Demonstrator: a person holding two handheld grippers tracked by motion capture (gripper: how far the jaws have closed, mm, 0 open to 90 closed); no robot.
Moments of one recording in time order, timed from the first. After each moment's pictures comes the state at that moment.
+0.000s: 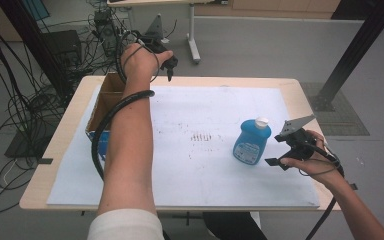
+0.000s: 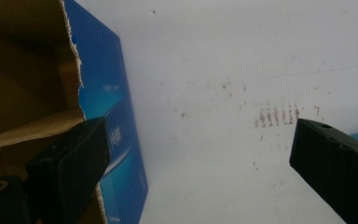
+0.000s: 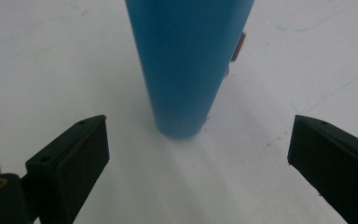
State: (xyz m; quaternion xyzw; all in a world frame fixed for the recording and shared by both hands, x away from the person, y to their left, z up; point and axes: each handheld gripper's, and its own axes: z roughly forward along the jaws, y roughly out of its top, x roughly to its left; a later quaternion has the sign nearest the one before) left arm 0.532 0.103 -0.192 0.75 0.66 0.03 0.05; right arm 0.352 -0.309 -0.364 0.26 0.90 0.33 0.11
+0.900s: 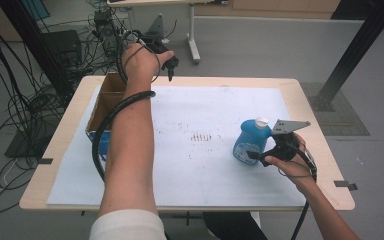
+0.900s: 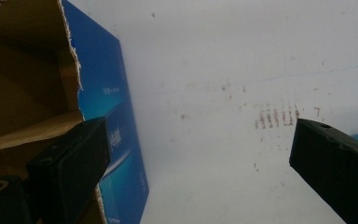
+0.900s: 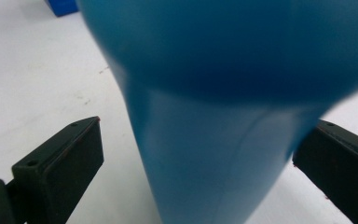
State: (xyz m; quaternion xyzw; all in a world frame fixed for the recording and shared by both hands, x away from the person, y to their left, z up) left arm 0.531 0.099 -0.189 0.75 0.66 0.04 0.05; right arm 0.361 -0.280 -0.391 0.26 0.83 0.47 0.14
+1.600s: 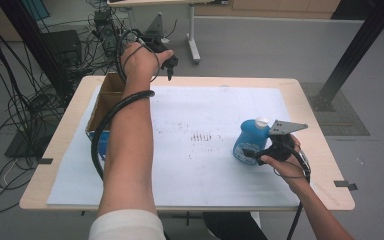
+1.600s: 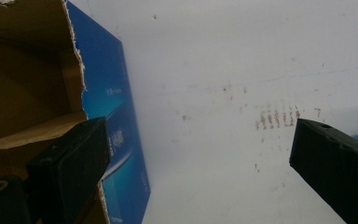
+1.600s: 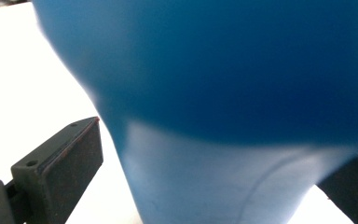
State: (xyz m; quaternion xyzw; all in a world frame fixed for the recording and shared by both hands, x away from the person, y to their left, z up) left arm 0.531 0.100 -0.187 0.75 0.66 0.04 0.05; right arm 0.363 -0.274 -0.399 0.27 0.81 0.50 0.15
